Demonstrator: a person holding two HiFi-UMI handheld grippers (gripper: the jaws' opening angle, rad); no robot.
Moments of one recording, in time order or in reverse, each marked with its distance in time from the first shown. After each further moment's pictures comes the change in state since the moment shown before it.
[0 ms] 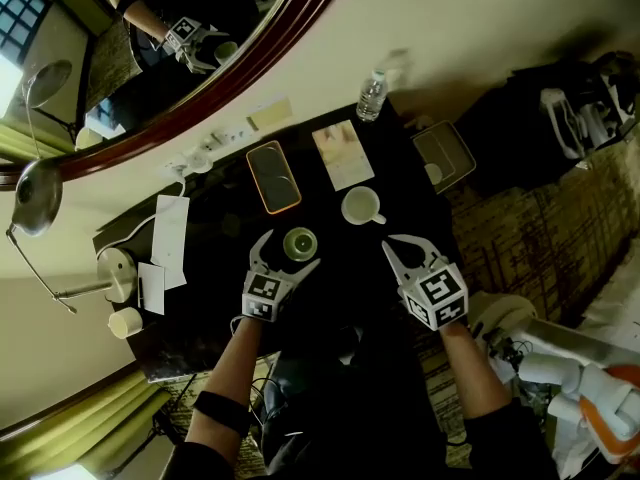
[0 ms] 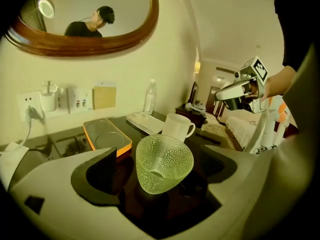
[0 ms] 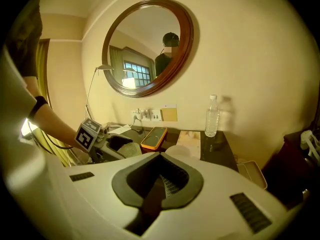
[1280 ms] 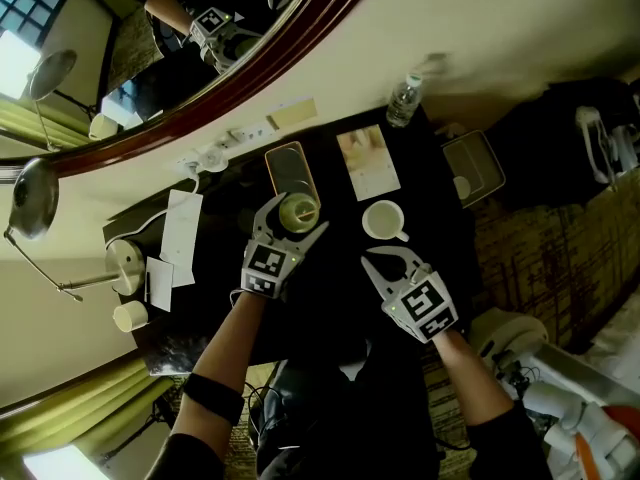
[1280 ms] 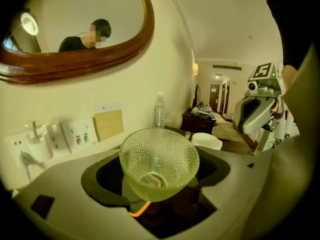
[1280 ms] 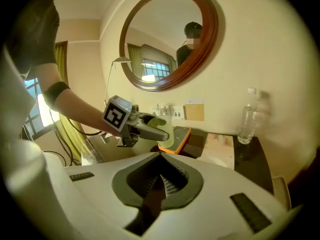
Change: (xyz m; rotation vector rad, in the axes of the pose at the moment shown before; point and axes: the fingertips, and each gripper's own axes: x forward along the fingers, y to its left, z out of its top) left arm 0.034 0.058 0.087 0.116 -0.094 0.067; right arm 0.072 0.046 0.009 -0.119 0.020 0.243
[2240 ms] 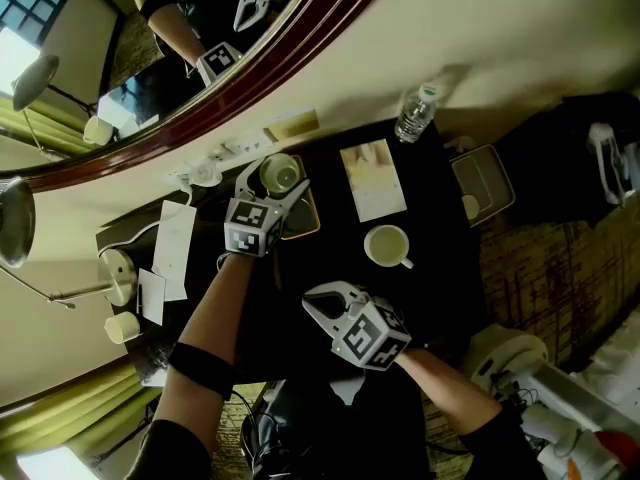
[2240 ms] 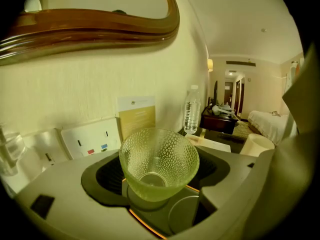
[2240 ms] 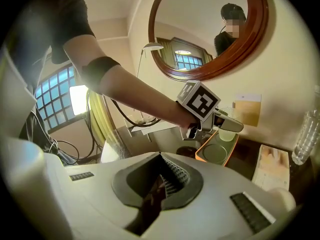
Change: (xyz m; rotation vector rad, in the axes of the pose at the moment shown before) left arm 0.081 0.128 -0.007 0.003 -0.010 0.118; right arm 0.081 0.088 0.000 -0.172 0.045 0.350
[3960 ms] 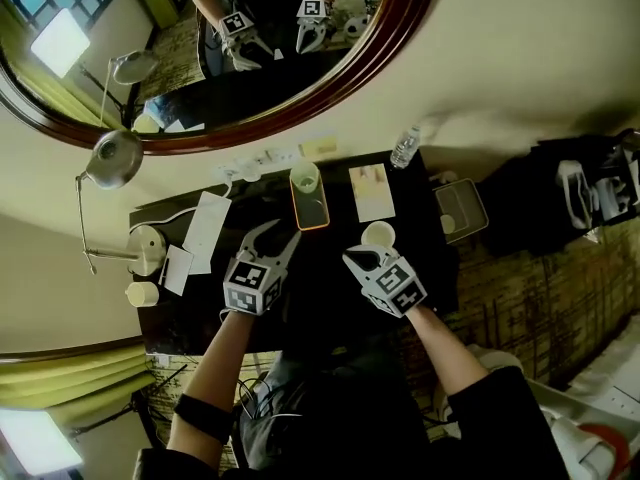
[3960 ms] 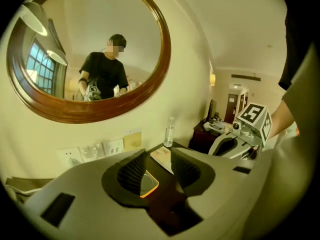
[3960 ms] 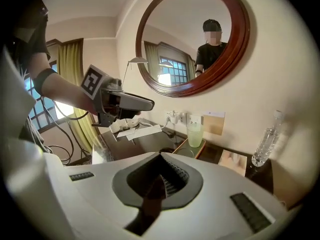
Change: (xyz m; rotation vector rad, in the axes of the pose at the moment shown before) left arm -0.216 -0.094 0.067 -0.105 -0.052 0.035; right arm -0.093 -0.033 0.034 0.053 0.012 -0.225
